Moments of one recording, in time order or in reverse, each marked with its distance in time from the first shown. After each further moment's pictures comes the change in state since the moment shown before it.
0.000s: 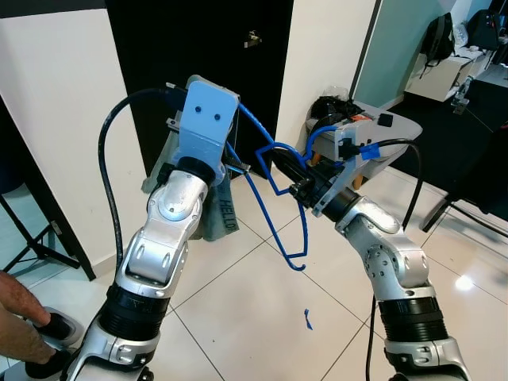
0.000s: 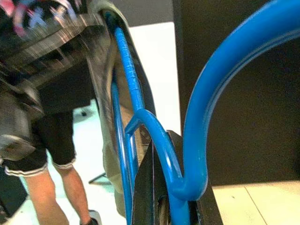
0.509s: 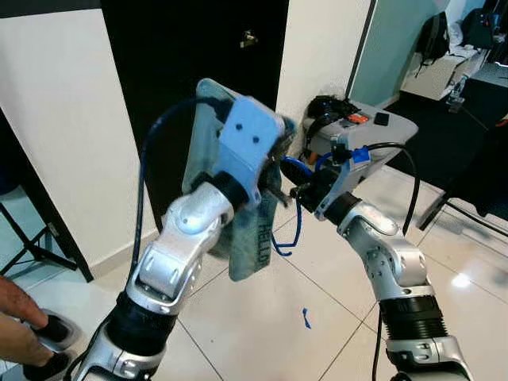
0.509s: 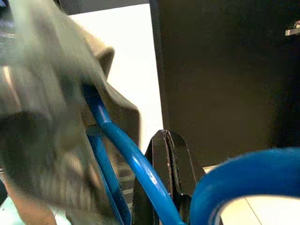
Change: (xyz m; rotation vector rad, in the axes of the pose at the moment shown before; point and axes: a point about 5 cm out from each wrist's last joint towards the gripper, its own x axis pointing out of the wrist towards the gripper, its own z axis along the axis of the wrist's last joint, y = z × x) left arm -0.019 -0.049 -0.008 -0.073 0.051 -0.390; right arm -0.003 -0.009 -0.007 -0.008 0.043 -0.058
